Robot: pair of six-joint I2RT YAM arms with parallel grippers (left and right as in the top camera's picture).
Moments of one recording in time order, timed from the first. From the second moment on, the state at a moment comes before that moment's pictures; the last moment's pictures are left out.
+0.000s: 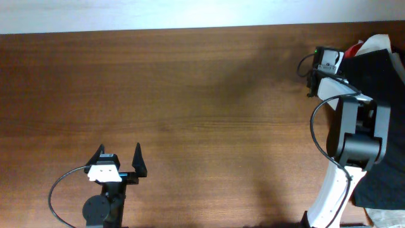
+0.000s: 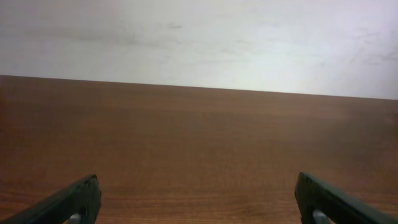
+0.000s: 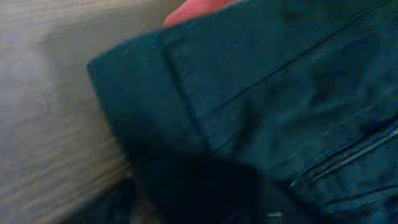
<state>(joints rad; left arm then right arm) 0.01 0.01 0.01 -0.08 0.03 -0.09 -0.19 2.23 1.45 -0.12 0.53 0.03</state>
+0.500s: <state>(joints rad) 0.01 0.01 0.01 -0.08 0.03 -0.09 -0.21 2.25 1.46 -0.09 0.44 0.03</state>
